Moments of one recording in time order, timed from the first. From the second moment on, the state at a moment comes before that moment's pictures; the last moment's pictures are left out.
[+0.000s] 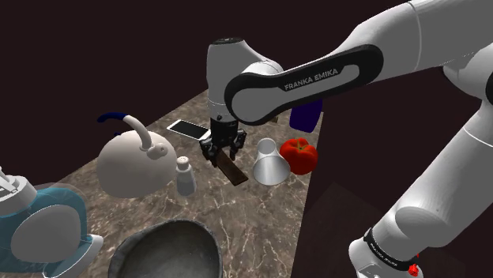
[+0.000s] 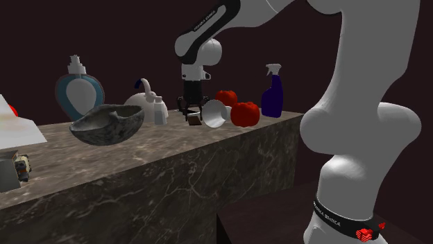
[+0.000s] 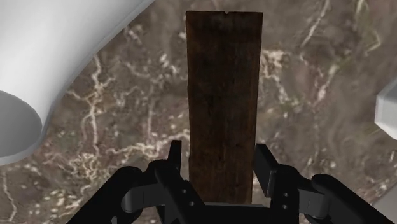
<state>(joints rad) -0.14 0.02 0.63 -2.04 -0.01 2.06 0.70</state>
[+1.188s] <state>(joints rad) -0.14 -0.02 0.63 -1.96 0.02 1.94 0.68</state>
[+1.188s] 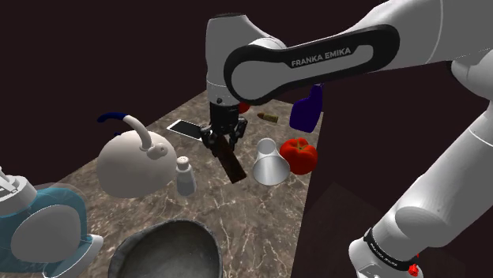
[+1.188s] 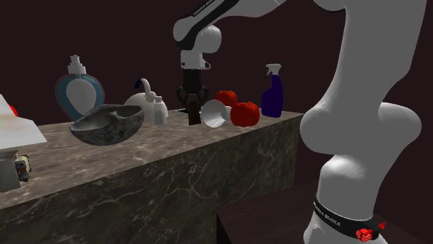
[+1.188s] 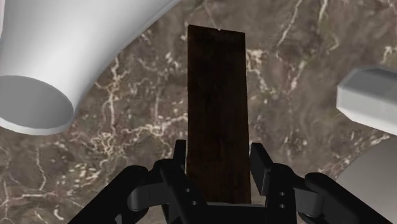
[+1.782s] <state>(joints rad) -0.14 -0.03 0.63 -1.85 0.03 1.83 0.67</state>
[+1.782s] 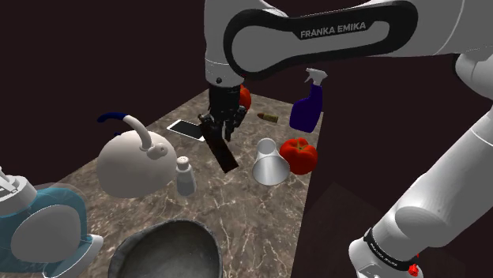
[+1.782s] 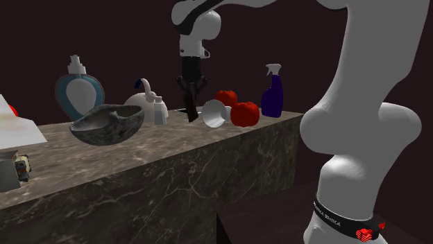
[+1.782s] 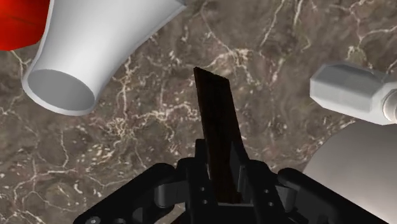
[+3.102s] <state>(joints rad) -0.12 0.17 0.63 -1.85 -0.15 1.98 0.47</state>
